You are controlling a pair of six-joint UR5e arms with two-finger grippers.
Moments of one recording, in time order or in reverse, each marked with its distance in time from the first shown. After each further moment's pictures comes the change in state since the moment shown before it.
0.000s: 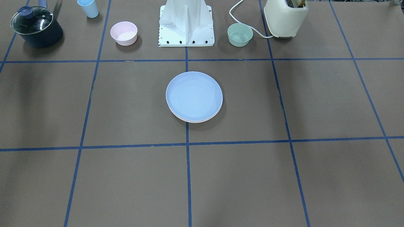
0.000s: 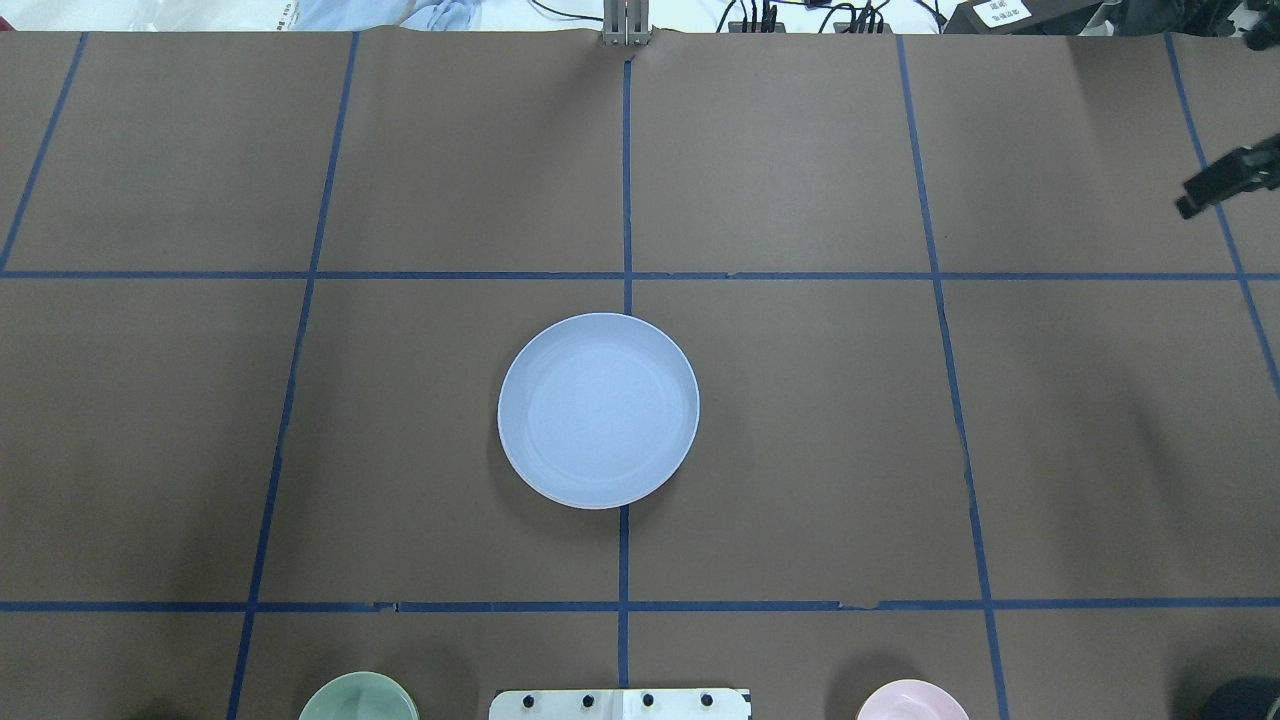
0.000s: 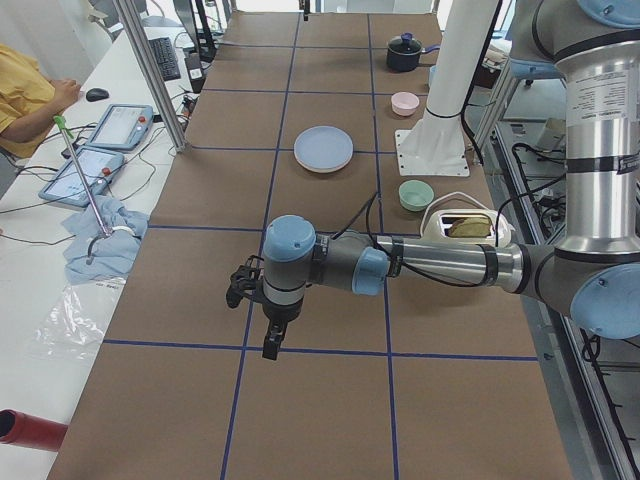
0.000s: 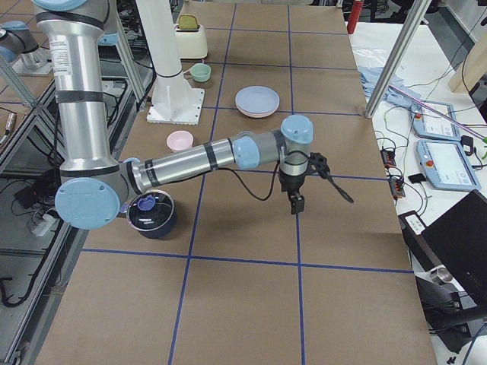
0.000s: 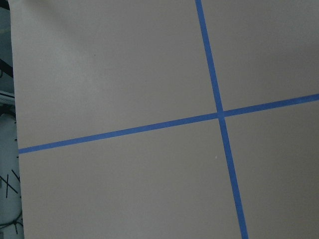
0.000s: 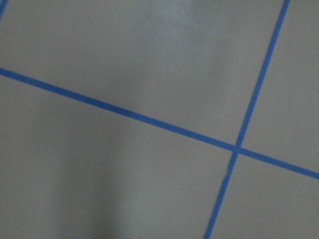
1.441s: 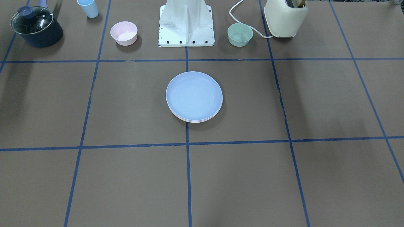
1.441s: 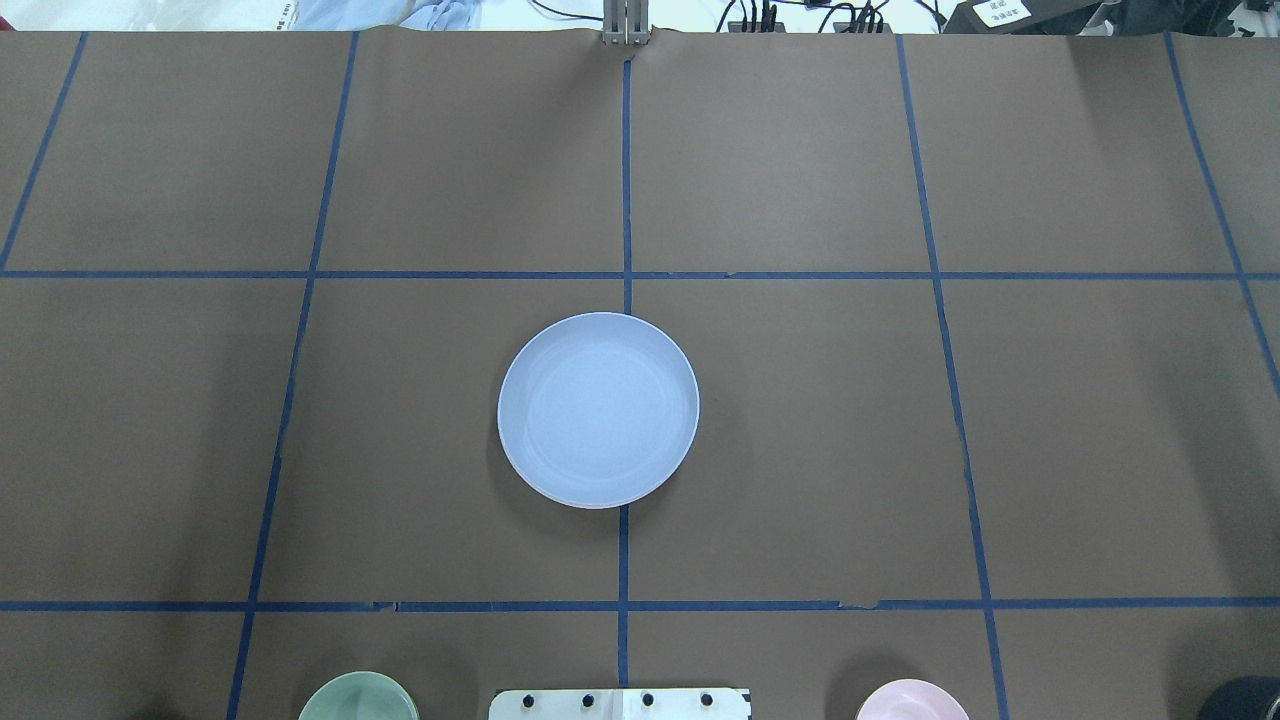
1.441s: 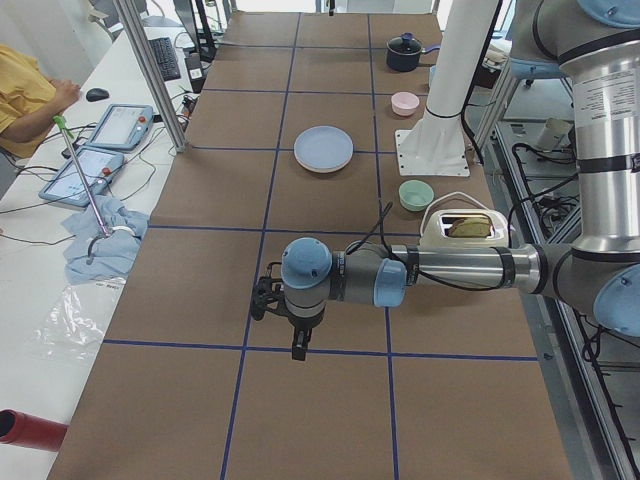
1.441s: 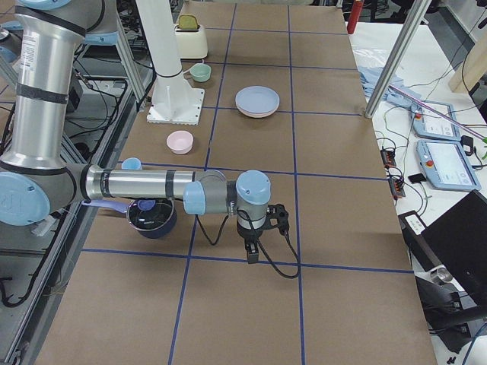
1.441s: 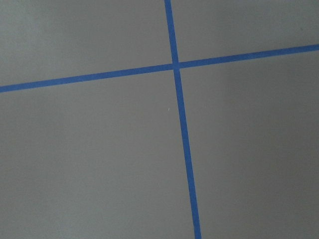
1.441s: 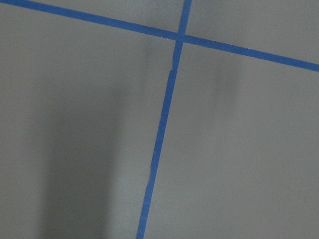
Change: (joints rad) left arm -0.002 0.057 0.012 0.016 -0.158 0.009; right arm 0.090 -0.188 -0.016 0.094 0.051 -0.035
